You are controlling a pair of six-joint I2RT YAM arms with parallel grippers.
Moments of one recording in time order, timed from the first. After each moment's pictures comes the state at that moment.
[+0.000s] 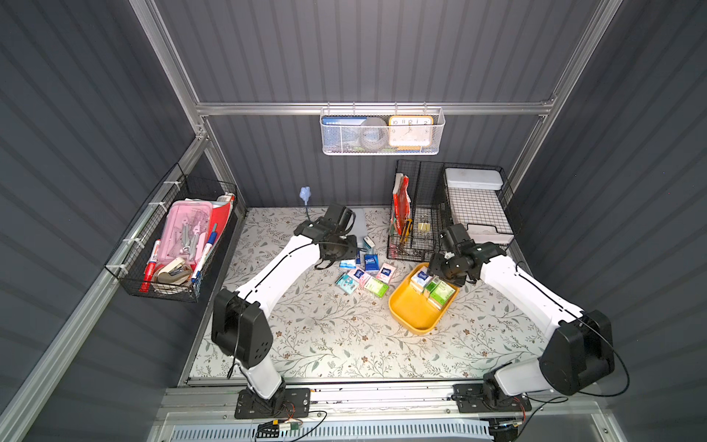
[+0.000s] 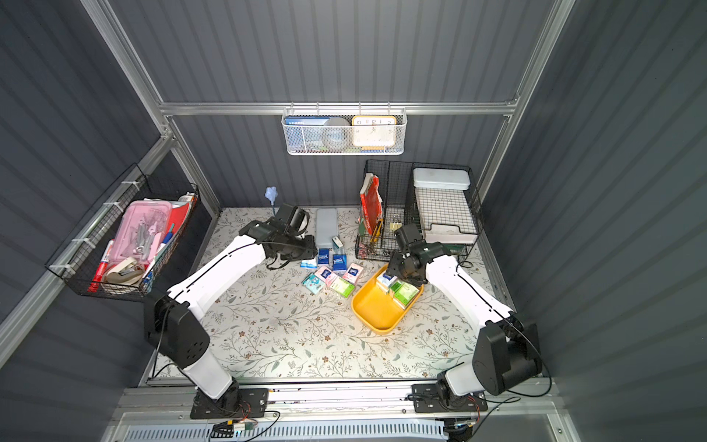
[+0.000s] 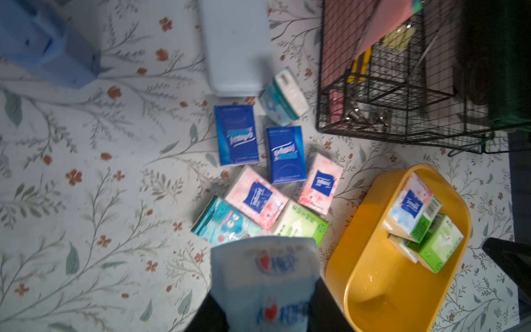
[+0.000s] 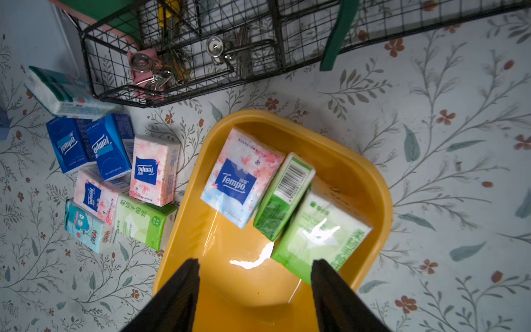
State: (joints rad) left arm -0.58 1.76 1.68 -0.90 0.05 -0.42; right arm 0.32 1.44 1.18 -0.85 0.03 0.70
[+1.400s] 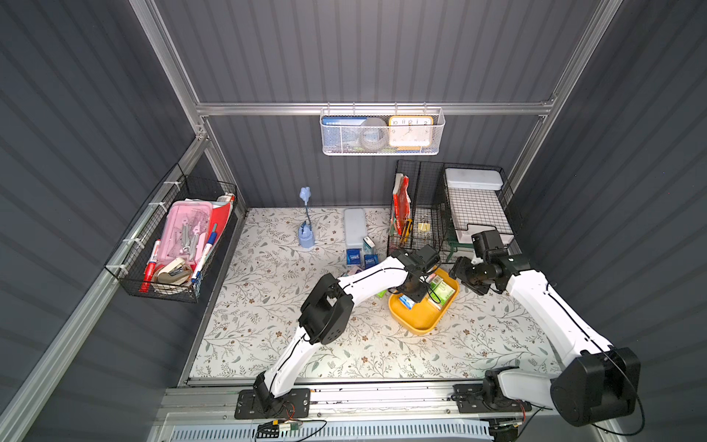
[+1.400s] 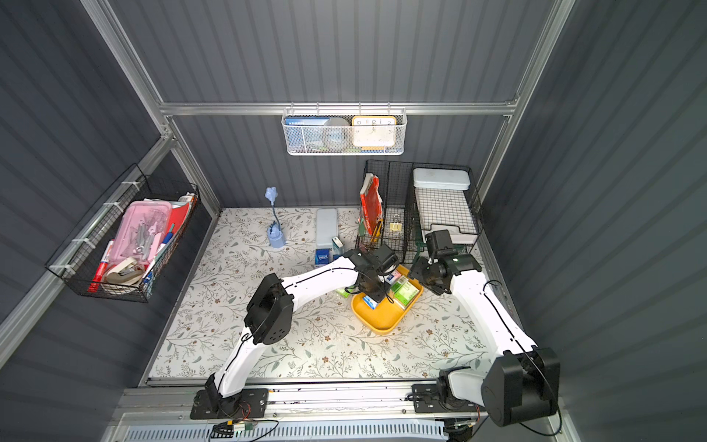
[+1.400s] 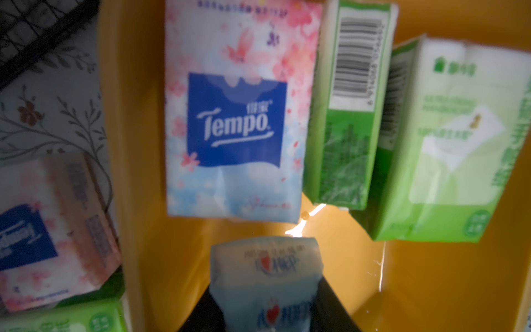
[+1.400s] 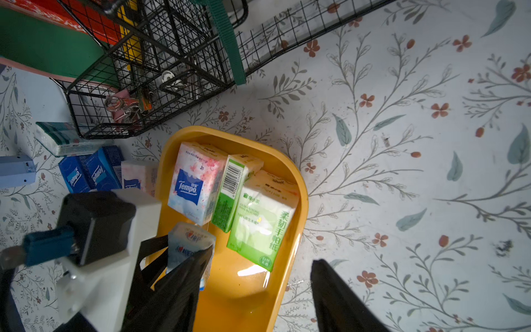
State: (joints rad) left arm -0.99 2.32 2.02 -0.93 0.03 -0.18; right arm 0.14 1.27 1.06 -0.87 -0.05 0.69
